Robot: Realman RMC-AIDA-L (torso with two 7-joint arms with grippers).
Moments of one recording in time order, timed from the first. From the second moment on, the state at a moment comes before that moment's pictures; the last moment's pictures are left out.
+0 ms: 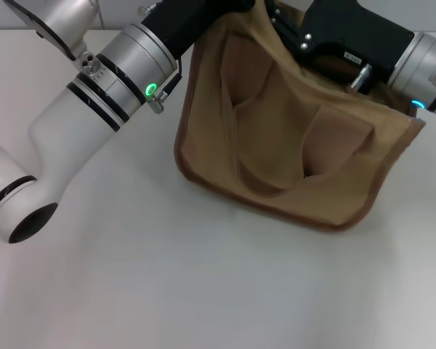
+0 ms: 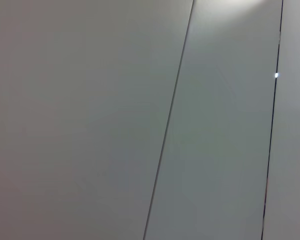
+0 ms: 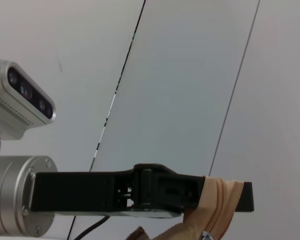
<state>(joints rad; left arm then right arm) -0.90 -2.08 0.03 -0.20 1.69 1.34 -0.56 0.61 2.09 -1.27 -0.52 -0.99 -1.16 0.62</state>
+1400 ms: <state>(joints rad) -0.74 -2.08 -0.06 -0.17 1.69 1.34 -0.56 0.48 2.08 -1.28 -0.76 -1.17 -1.12 0.87</state>
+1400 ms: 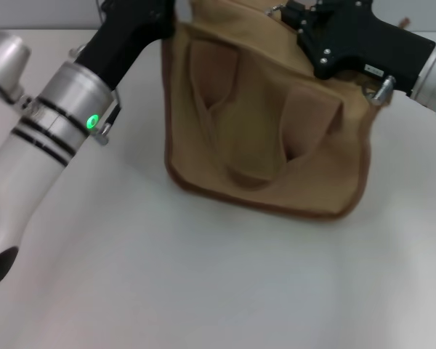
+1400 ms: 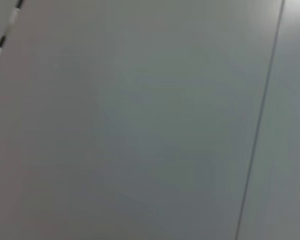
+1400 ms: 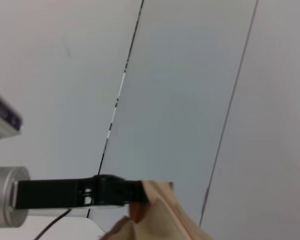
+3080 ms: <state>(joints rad) -0.50 -2.07 -0.12 0.02 1.89 1.74 -0.52 0.24 2.08 -0.91 -0.45 -1.23 -1.71 0.81</state>
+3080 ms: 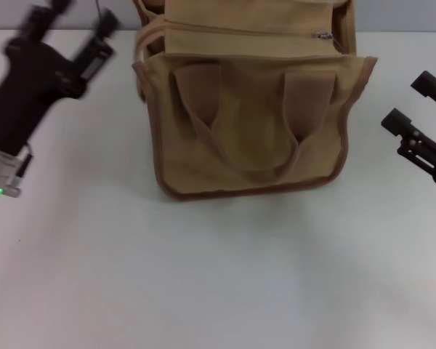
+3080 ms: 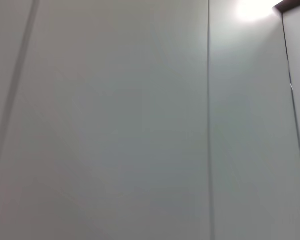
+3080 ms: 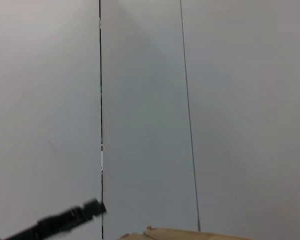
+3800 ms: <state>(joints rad) -0.48 -2.07 0.48 0.26 2.07 1.87 -0.68 0.31 2.08 -0.92 -0.41 -1.38 -1.70 0.80</state>
